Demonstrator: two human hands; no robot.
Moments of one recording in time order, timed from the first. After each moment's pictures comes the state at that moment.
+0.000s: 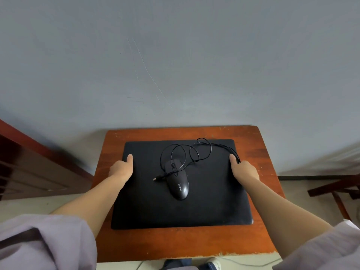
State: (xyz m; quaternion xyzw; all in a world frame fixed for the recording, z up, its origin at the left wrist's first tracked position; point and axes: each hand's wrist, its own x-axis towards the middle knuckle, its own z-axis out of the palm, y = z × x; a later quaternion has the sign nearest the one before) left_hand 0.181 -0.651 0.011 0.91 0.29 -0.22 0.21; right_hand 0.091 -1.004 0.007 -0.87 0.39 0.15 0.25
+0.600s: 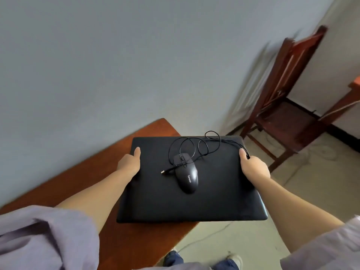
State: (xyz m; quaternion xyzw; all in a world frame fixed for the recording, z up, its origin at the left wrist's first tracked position) left_hand 0.151 -0.909 0.050 0.94 -0.08 -0.28 0.19; right_hand -0.138 -1.135 0.043 -0.71 0.66 -0.01 0.25
